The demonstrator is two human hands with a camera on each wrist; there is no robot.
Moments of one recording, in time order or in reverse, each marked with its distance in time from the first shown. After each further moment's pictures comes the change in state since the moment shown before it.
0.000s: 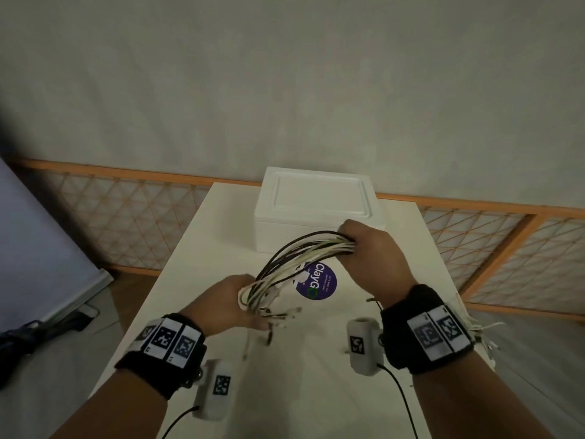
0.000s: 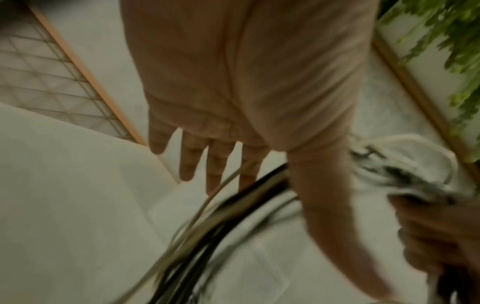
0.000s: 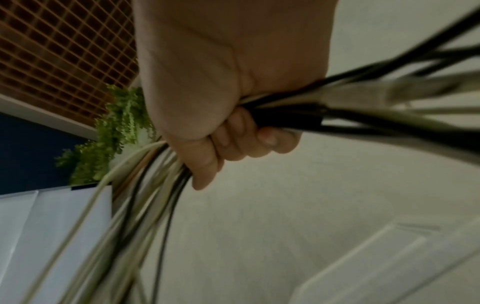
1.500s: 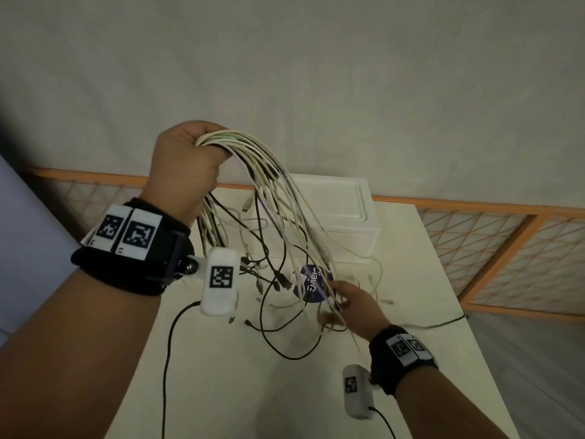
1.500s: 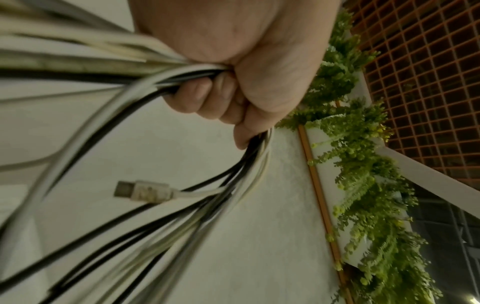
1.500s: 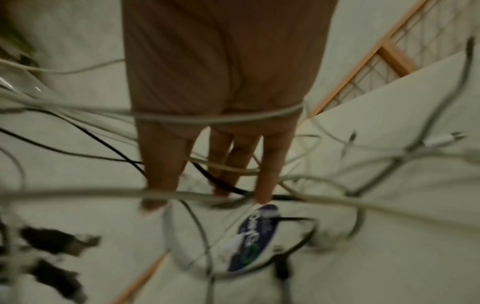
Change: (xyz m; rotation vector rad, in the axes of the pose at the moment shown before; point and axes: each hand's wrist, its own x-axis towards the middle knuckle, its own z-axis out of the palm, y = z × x) left_hand 0.011 0.148 -0.115 -0.586 0.769 0.366; right_hand -0.053 0.084 0.085 0.545 -0.377 0.429
